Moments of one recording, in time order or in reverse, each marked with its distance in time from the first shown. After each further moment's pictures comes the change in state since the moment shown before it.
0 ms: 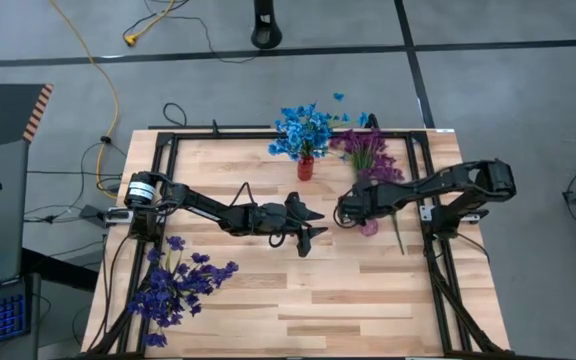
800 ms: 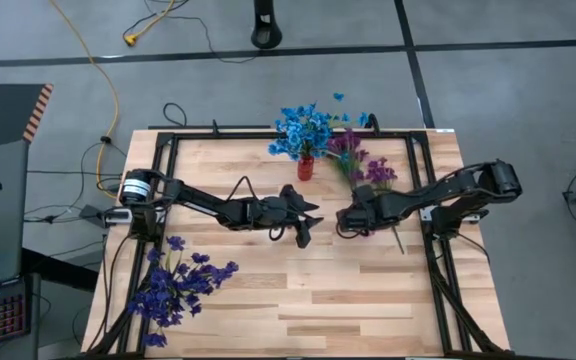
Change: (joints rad) left arm 0.034 -0.044 0.000 -0.119 -0.062 0.009; right arm 0.128 -0.046 0.000 -0.003 0.190 0.037
